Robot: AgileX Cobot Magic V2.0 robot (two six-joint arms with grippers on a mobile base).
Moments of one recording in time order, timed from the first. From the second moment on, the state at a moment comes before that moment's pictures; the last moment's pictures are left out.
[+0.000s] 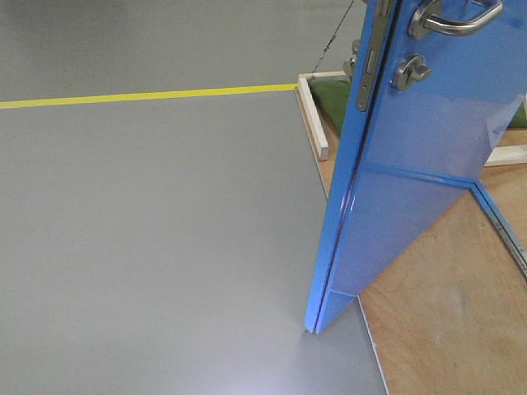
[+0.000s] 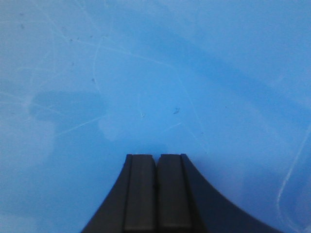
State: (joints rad) left arm 0.04 -0.01 0.03 0.07 0.07 -0.02; right arm -0.01 1.62 -1.67 0.89 0.38 0.18
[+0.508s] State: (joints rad) left arm 0.04 -0.01 0.03 0.07 0.07 -0.02; right arm -0.01 1.62 -1.67 0.90 0.38 0.18
